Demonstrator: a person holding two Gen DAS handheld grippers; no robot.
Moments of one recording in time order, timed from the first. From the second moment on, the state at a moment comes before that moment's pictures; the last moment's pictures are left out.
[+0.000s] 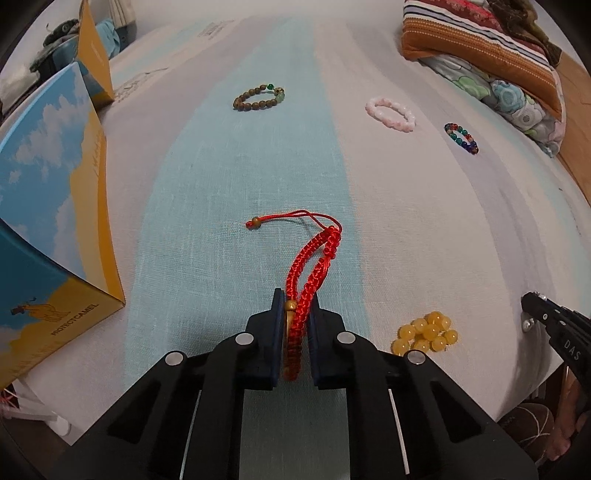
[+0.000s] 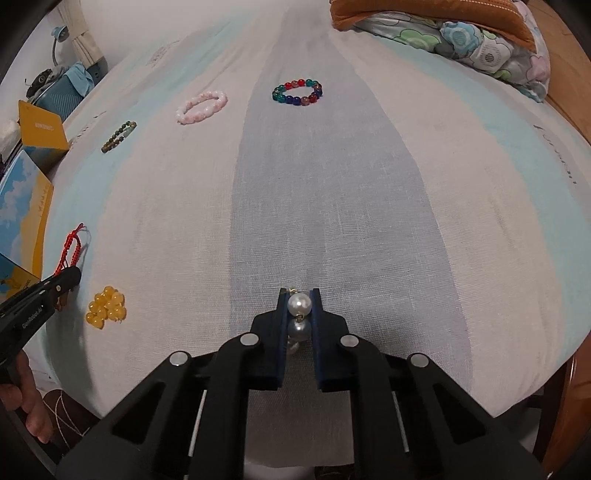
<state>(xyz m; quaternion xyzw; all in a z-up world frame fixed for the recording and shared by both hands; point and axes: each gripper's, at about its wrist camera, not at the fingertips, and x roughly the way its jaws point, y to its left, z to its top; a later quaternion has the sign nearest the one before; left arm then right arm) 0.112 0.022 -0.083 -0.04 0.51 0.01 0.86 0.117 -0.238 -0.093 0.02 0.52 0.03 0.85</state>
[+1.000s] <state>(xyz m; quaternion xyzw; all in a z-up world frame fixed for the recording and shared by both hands) 0.099 0.023 -0.034 -0.03 0.48 0.01 0.88 0.109 -0.230 -0.049 0.02 0.48 0.05 0.88</state>
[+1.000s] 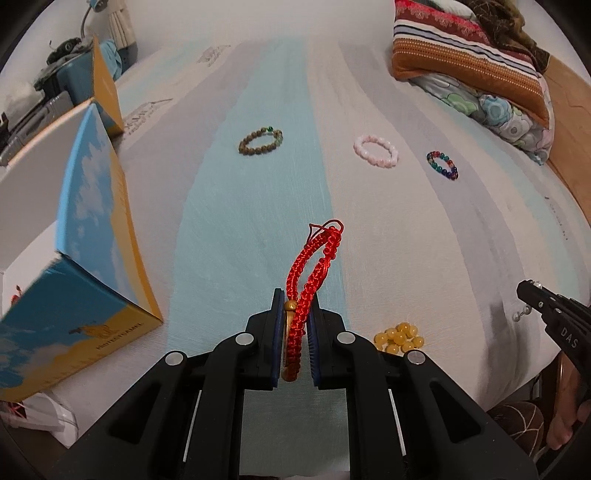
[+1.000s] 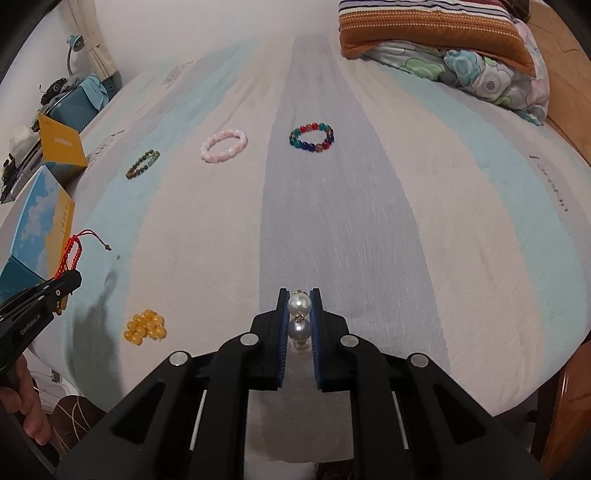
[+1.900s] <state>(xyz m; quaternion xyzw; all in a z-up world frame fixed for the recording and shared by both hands) 0.098 0.066 0.039 -0.03 0.44 0.05 0.89 0.125 -0.162 0.018 -0.02 0.44 0.08 0.90</state>
